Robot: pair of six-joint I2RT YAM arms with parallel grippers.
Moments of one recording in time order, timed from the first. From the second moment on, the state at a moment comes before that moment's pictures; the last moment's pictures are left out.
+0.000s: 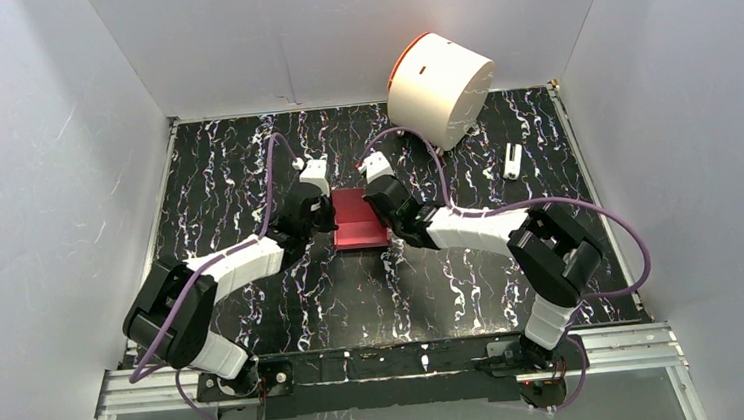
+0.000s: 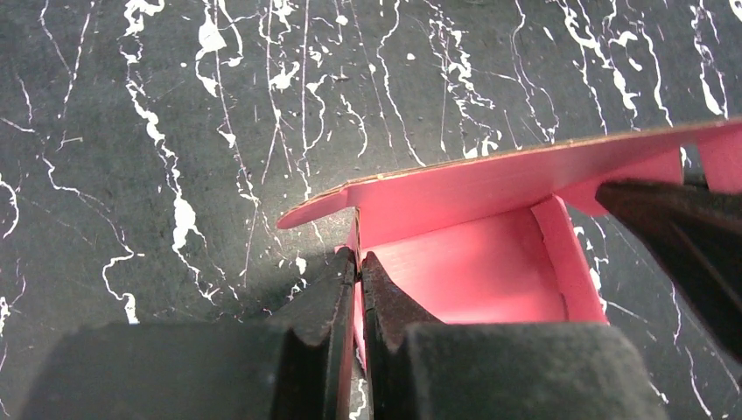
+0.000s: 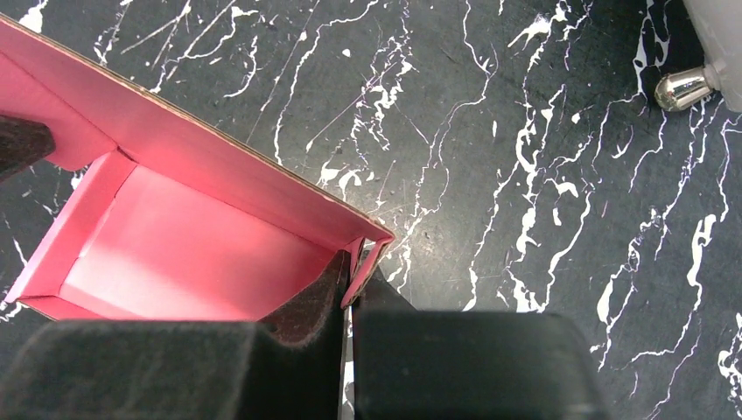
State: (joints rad) left arm -0.59 1.49 0.73 0.21 -0.15 -0.27; right arm 0.87 1.72 1.03 0.03 0.41 0.13
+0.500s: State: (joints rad) left arm -0.63 1.47 0.65 0.31 -0.32 -0.45; right arm 0.96 1.76 1.03 0.06 0.60 0.35
